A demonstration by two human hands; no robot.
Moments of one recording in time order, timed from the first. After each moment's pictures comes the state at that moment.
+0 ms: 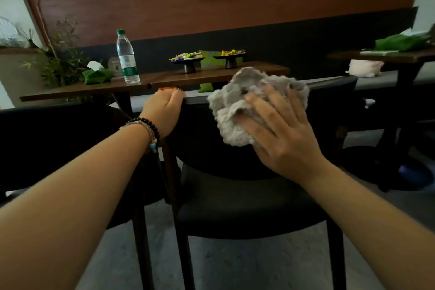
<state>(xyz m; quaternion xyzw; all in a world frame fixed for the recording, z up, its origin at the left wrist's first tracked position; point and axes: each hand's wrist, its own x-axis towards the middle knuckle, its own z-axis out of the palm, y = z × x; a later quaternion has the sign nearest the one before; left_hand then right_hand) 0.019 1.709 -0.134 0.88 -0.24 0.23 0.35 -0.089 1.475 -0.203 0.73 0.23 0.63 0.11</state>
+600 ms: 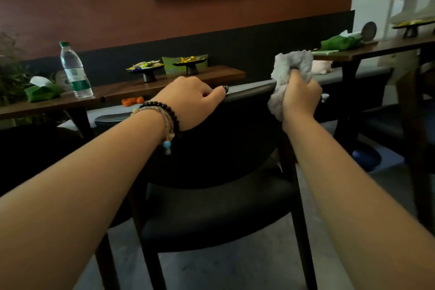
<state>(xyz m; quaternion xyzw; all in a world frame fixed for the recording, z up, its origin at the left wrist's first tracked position) -0.039 1.584 -0.090 0.90 -0.38 0.15 0.17 -0.079 1.381 -0.143 0.50 -0.21 0.50 -0.68</state>
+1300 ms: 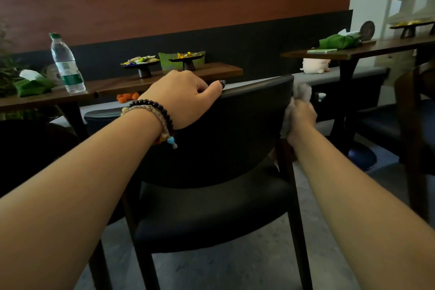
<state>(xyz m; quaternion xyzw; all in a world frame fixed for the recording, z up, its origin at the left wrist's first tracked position) -0.047 1.584 -0.089 0.90 -0.37 0.13 0.17 -0.044 1.328 -0.200 0.48 -0.29 0.37 -0.74</state>
